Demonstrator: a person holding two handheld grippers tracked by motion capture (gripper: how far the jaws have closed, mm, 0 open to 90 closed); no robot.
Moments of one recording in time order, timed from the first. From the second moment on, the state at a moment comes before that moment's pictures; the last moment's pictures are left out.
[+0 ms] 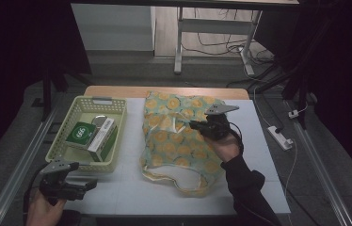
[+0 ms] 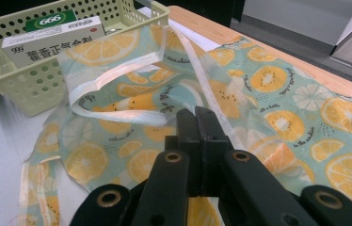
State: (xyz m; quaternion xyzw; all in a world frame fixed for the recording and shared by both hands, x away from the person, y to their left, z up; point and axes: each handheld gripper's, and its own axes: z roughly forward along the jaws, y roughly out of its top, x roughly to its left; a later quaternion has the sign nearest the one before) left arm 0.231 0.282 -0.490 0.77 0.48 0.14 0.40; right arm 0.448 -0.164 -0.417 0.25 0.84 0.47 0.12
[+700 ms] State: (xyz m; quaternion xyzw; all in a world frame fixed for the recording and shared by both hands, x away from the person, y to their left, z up) left arm 0.256 0.303 -0.473 0.74 0.50 0.19 0.41; right arm 0.449 -0.164 -0.418 0.25 0.84 0.47 0.12
